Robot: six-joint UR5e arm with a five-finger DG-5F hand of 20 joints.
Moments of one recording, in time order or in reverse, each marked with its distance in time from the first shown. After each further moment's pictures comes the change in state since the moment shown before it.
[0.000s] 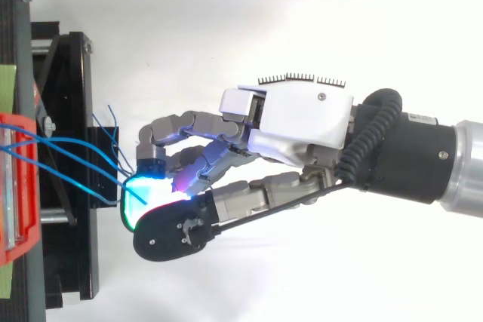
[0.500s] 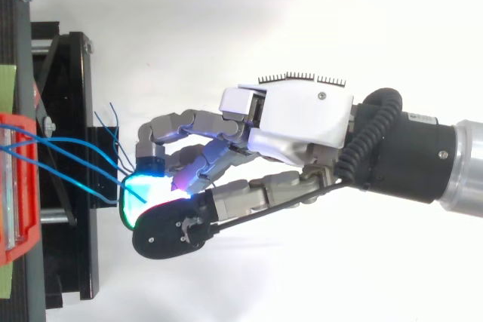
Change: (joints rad) arm 0.000 0.000 0.000 0.002 0.004 -0.001
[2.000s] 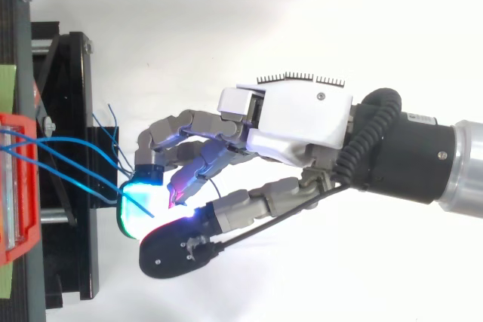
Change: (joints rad) arm 0.000 0.000 0.000 0.011 0.000 -0.009
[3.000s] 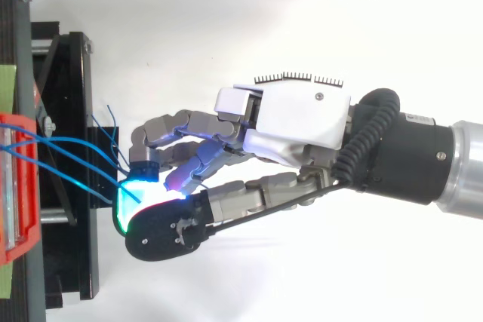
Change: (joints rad) arm 0.000 0.000 0.000 0.019 0.000 -0.002
